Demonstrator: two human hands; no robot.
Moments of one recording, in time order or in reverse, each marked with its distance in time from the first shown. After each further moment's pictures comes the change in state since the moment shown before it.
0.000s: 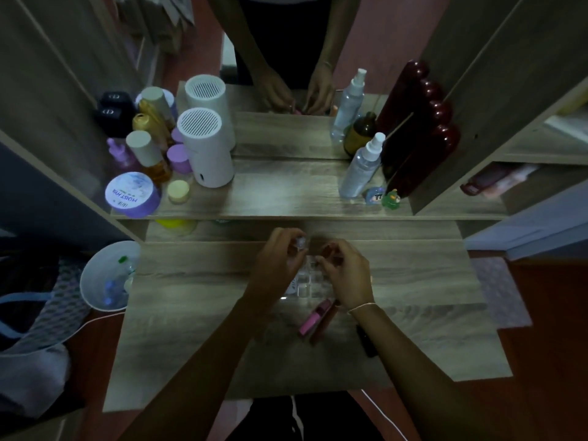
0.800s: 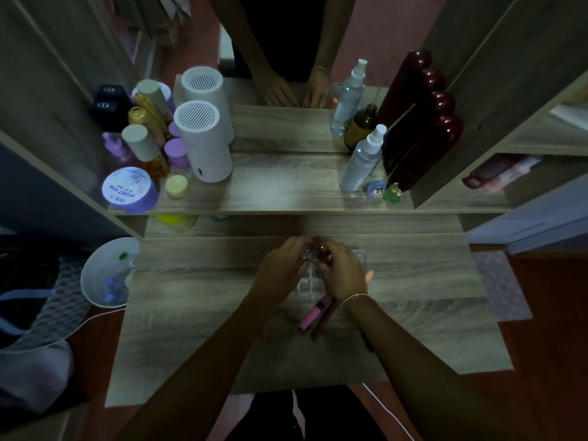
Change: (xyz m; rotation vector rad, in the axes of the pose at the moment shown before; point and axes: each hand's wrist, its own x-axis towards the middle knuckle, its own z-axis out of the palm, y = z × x) left_hand -0.007 -0.006 0.013 0.167 -0.201 -0.004; right_hand 0.002 0.020 0.022 -0.194 -0.119 -0.001
